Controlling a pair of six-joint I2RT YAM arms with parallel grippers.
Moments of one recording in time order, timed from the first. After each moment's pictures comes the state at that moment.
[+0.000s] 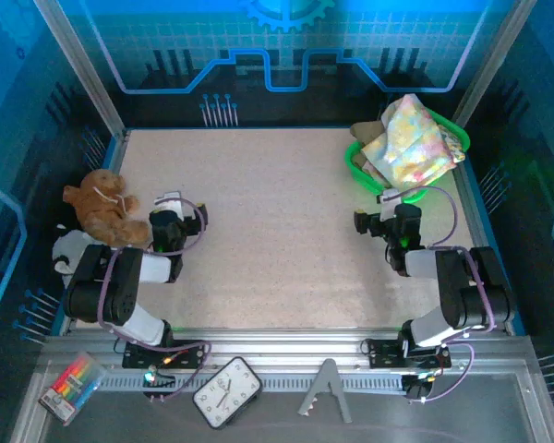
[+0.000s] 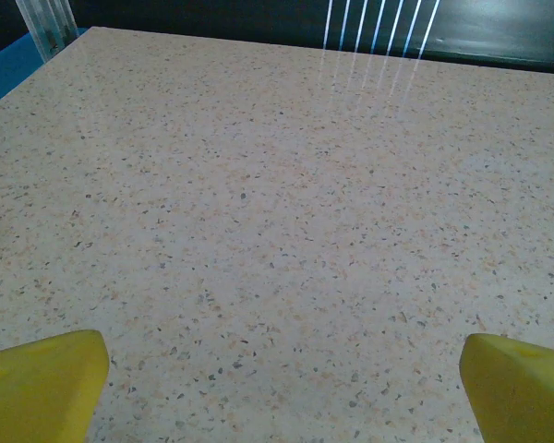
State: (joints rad) left arm -0.02 1.55 0.35 0.84 -0.18 -0.14; right arm 0.06 1.51 0.42 0.63 -0.06 -0.07
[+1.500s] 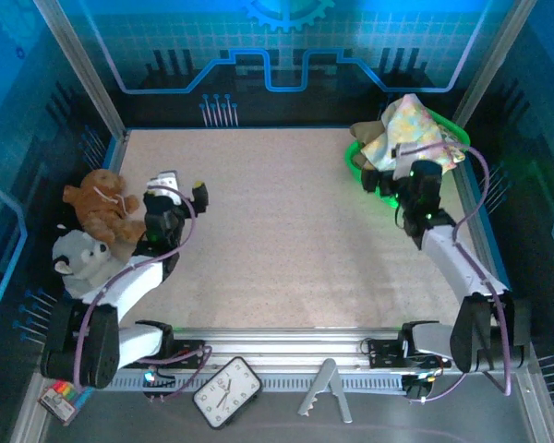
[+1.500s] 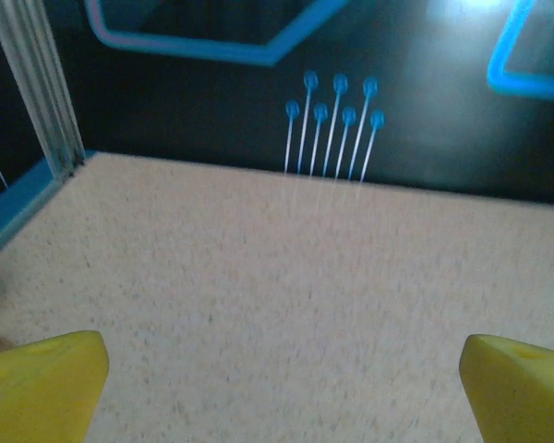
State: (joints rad) left arm -0.11 1.16 0.52 0.43 -0.25 -0.18; right arm 0.05 1.28 0.92 0.00 -0.06 0.04
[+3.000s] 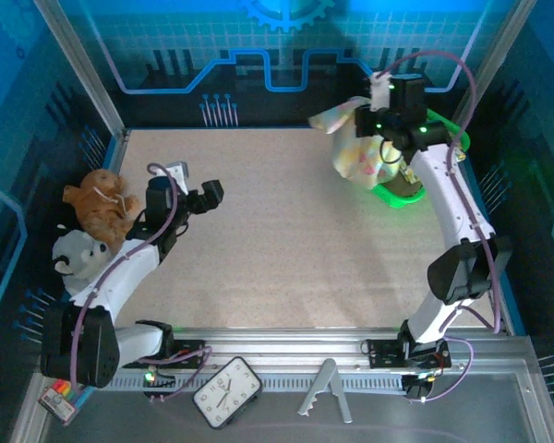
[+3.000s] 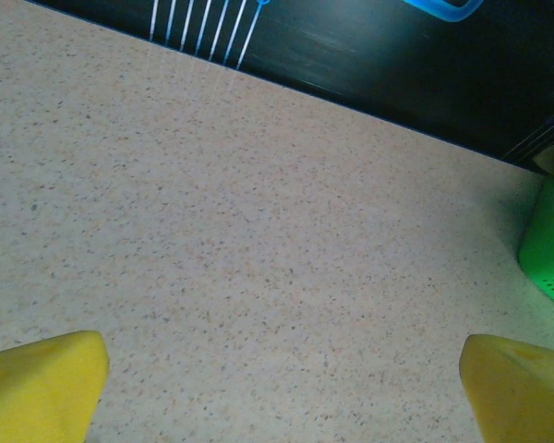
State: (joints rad) left arm -0.11 1.20 0.73 0.03 0.09 -0.43; right arm 0.21 1.70 1.84 -0.65 -0.16 0.03
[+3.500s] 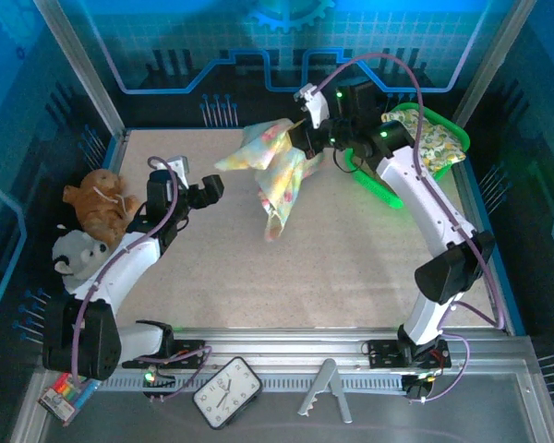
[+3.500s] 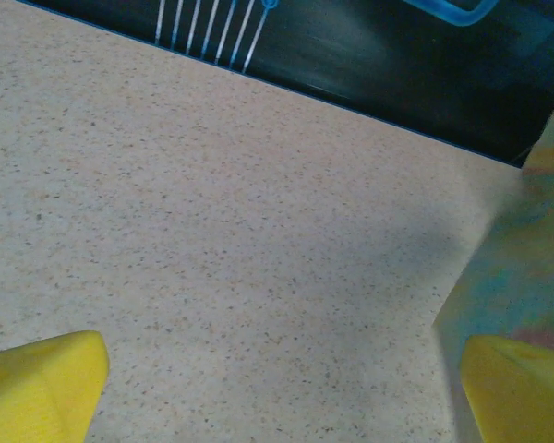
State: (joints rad) left arm -0.11 1.23 0.78 -0.02 0.05 -0.43; right arm 0.44 1.75 1.91 -0.72 -0.51 -0.10
